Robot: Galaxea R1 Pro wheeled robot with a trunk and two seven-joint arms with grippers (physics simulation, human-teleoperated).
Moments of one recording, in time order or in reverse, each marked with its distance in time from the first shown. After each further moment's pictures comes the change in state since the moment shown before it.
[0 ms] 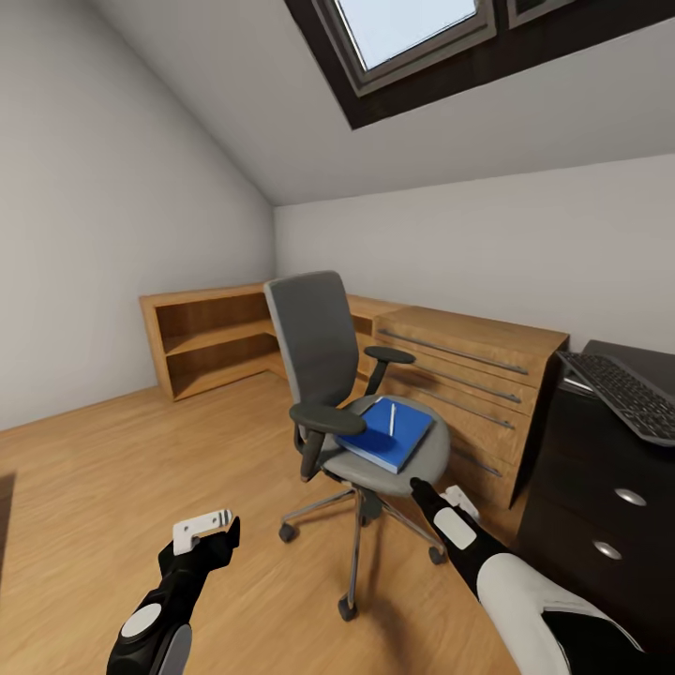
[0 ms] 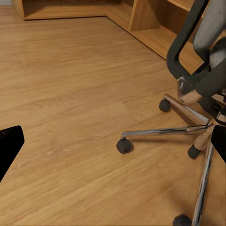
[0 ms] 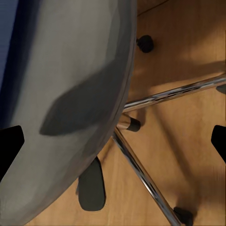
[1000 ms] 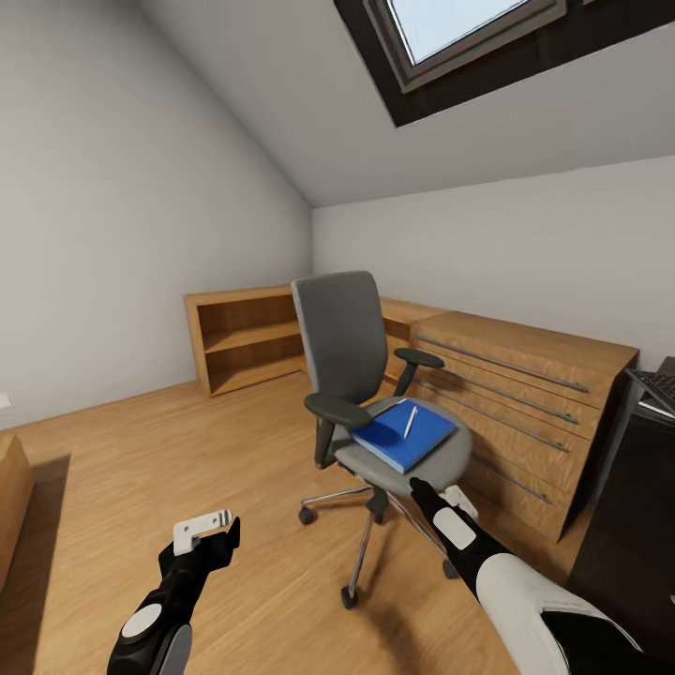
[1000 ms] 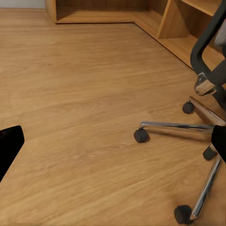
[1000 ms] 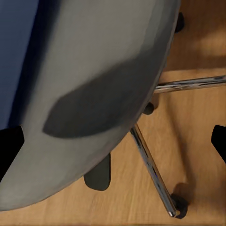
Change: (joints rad) left arm 0.000 -0.002 0.000 0.002 0.000 0.002 0.002; right arm 0.000 0.002 0.000 0.001 -0.002 -0.002 0.001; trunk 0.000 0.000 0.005
